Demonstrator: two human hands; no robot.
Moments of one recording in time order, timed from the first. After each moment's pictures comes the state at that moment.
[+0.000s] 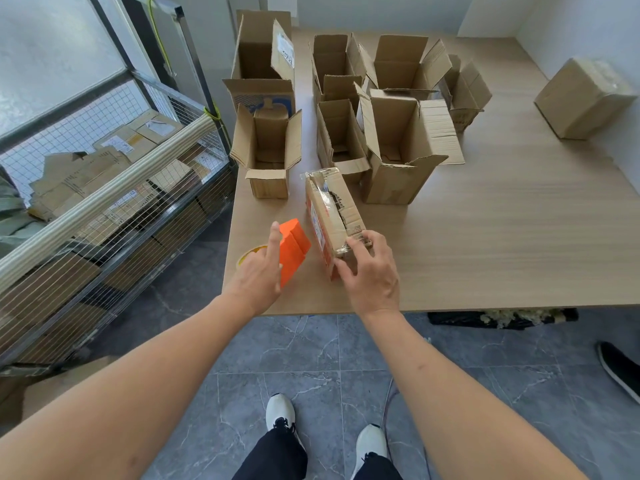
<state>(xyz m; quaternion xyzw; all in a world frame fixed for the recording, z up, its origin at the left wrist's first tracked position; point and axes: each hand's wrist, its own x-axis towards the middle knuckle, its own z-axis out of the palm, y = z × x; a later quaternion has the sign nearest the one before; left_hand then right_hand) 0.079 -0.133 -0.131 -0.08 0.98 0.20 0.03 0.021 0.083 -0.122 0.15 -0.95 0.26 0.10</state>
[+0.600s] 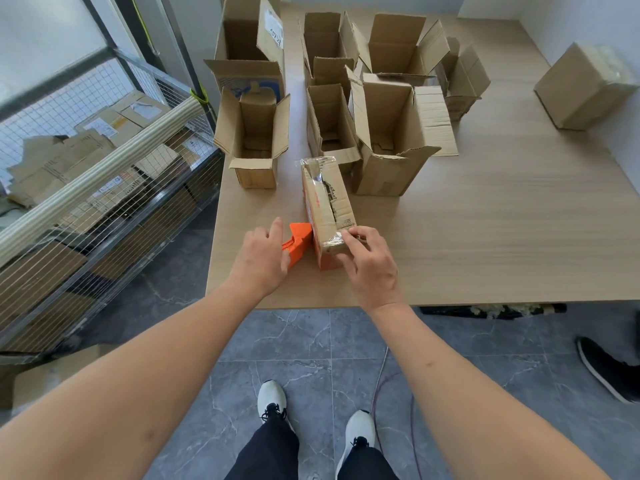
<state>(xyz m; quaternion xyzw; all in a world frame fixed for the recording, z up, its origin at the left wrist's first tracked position) 0.045 -0.107 -0.133 -0.11 0.98 0.16 0.03 0.001 0.112 -0.121 0.25 -0.92 0.27 0.11</state>
